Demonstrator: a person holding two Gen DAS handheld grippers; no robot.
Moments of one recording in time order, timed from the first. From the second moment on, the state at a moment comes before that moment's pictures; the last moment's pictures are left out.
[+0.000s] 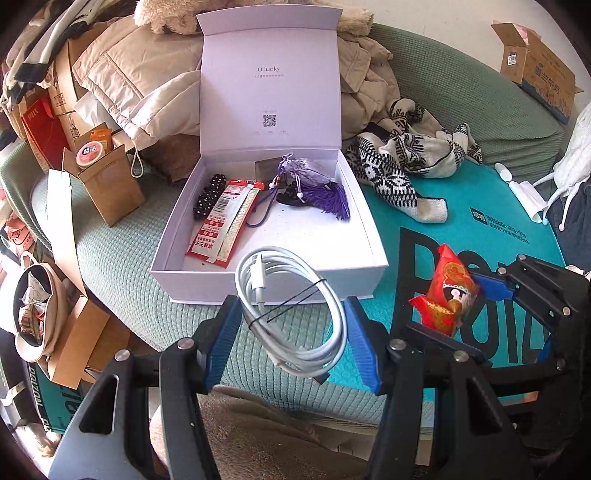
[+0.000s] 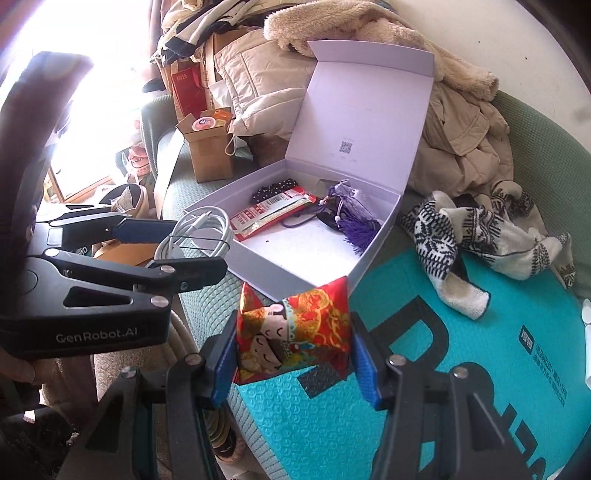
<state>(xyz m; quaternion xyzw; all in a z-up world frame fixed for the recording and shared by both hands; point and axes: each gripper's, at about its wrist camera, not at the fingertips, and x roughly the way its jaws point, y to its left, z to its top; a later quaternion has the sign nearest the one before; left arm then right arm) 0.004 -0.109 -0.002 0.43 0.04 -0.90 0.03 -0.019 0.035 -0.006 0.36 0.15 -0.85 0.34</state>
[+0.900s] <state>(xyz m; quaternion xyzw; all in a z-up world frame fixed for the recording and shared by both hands) -0.089 -0.168 0.011 0.43 0.04 -0.90 0.03 -0.105 -0.018 0.012 0.35 0.15 -0.85 0.36</state>
